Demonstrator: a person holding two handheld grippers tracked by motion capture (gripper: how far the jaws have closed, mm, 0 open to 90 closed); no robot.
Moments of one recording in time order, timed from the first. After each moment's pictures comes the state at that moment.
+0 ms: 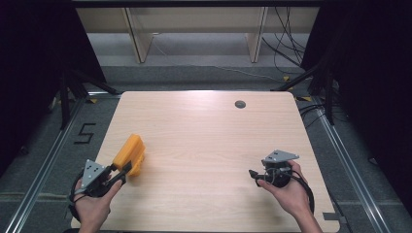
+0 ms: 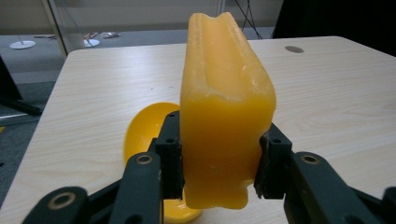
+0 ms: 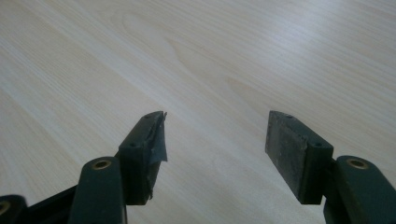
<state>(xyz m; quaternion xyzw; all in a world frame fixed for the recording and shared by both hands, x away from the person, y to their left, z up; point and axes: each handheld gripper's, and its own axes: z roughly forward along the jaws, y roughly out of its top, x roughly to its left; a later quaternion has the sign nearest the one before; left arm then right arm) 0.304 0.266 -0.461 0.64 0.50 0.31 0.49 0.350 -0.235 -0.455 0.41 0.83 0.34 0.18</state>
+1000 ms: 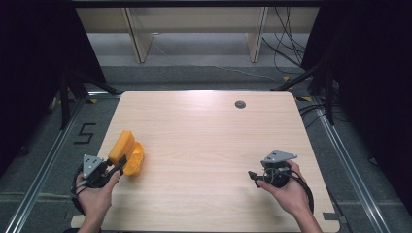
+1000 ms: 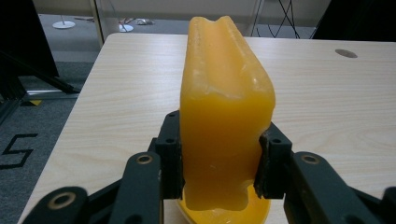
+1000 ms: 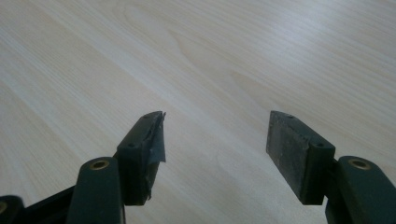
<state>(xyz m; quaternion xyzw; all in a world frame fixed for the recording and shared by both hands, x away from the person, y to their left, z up) 0.328 0.274 -0.472 0.61 0.56 0.32 0.46 0.350 -0.233 -0.458 0.41 0.83 0.33 0.17</state>
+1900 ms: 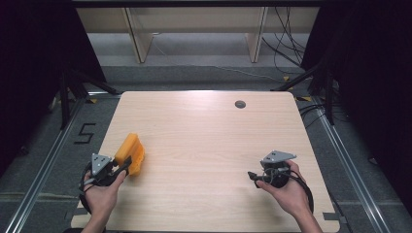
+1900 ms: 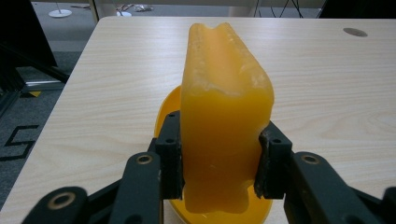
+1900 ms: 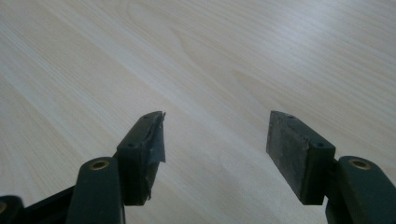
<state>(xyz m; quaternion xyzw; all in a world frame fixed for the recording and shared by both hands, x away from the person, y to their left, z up) 0.337 0.265 -0.483 0.63 0.57 0.32 0.43 0.350 -0.232 -0.458 0.41 0.84 0.33 0.17</state>
